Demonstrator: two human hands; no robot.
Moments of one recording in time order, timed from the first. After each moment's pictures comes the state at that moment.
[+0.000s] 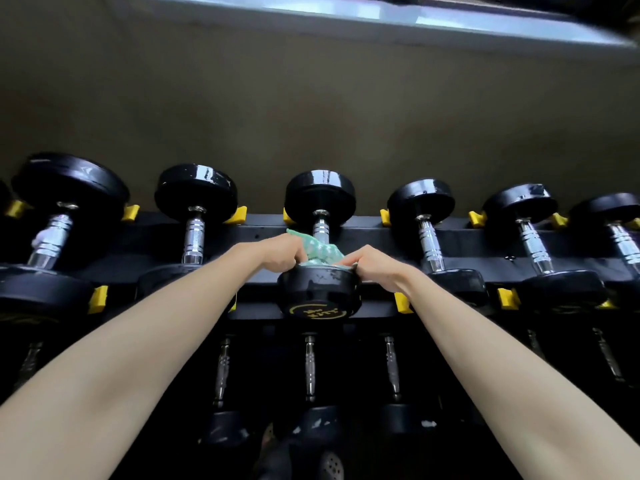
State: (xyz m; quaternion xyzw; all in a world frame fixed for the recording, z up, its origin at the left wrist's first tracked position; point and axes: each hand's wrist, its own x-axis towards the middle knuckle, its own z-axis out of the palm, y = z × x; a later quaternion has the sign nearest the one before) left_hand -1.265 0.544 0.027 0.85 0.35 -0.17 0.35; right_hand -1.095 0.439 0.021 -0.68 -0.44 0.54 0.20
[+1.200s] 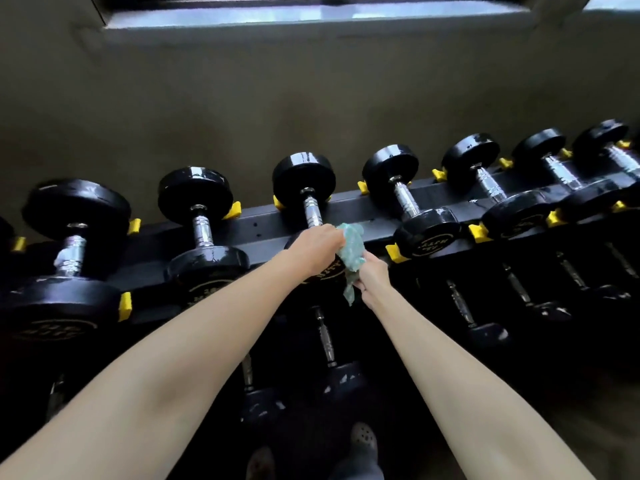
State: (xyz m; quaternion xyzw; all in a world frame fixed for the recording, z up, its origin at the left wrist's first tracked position) left_hand -1.270 0.446 0.048 0.97 0.23 -0.02 0.12; right_hand -1.184 0.360 -0.019 -0.71 0.00 0.42 0.56
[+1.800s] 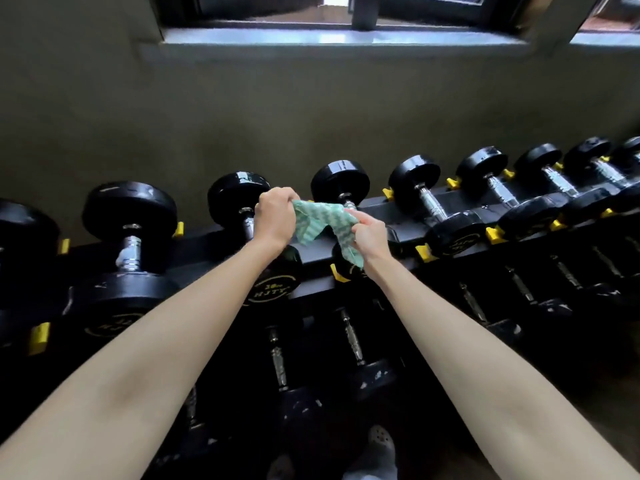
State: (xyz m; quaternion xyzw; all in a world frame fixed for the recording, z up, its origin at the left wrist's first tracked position) left_hand -1.394 0.527 0.088 0.81 0.43 0.28 0.29; right_hand -1.280 0.424 0.065 -0.74 -0.18 0.31 0.56
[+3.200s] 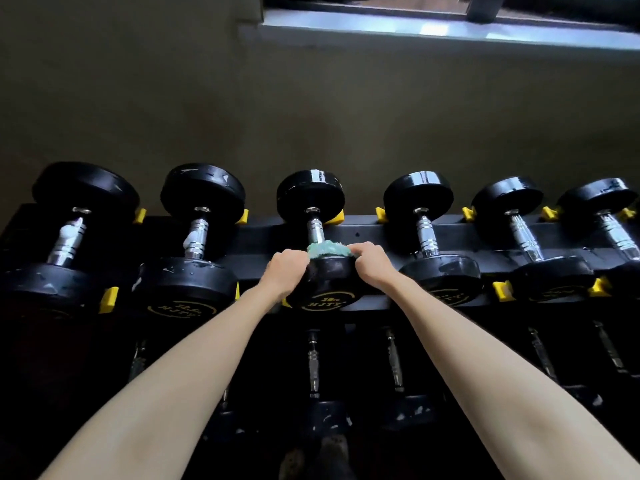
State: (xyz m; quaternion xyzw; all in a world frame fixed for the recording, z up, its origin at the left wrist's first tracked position) left_hand -1.480 0.563 0.011 0.74 0.54 0.04 0.40; right_hand -1.318 0.508 0.009 -0.78 -0.46 0.35 0.23
